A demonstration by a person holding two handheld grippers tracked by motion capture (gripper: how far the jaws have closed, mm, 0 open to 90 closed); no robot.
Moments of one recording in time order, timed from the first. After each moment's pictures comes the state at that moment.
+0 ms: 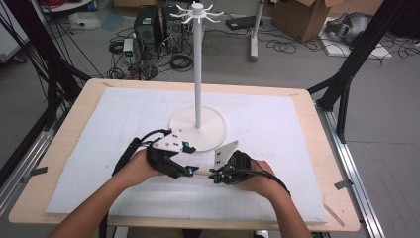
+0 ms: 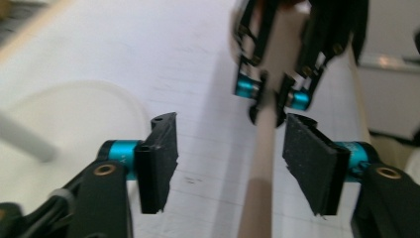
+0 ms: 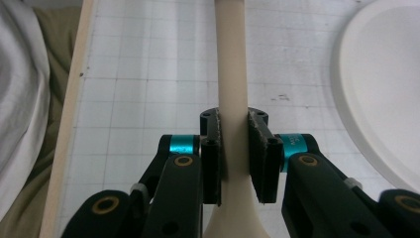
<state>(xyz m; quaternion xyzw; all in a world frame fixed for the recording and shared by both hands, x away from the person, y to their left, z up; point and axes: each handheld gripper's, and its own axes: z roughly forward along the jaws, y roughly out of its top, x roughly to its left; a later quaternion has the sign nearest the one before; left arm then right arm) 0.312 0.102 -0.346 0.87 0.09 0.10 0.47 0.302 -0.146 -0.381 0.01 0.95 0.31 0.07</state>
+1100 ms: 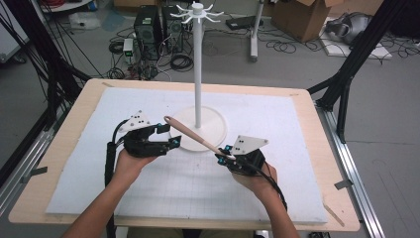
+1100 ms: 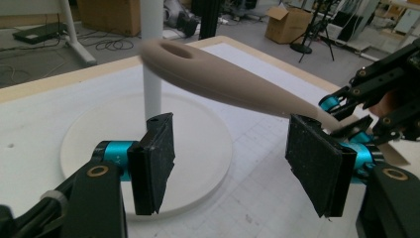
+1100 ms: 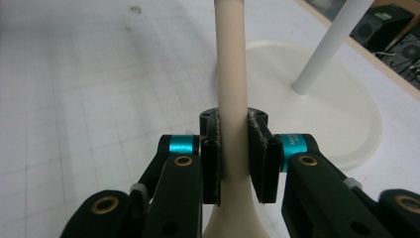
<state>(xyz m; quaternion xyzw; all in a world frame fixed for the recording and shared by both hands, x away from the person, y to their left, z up) 0.322 0.143 -0.354 0.74 0.32 0.14 0.57 0.299 -0.173 -0.376 0.18 0.86 0.45 0.19</state>
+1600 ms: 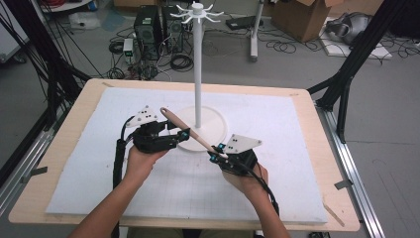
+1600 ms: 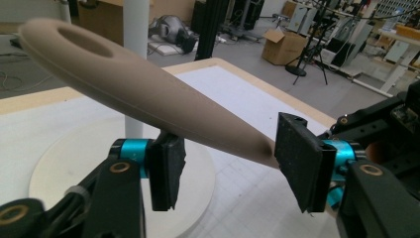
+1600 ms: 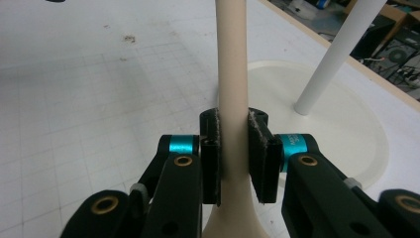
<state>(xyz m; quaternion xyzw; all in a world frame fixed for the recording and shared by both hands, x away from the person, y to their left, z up) 0.324 0.120 -0.339 0.71 0.33 0.13 0.60 0.296 -0.154 -0.376 0.20 0.84 0.47 0.20</state>
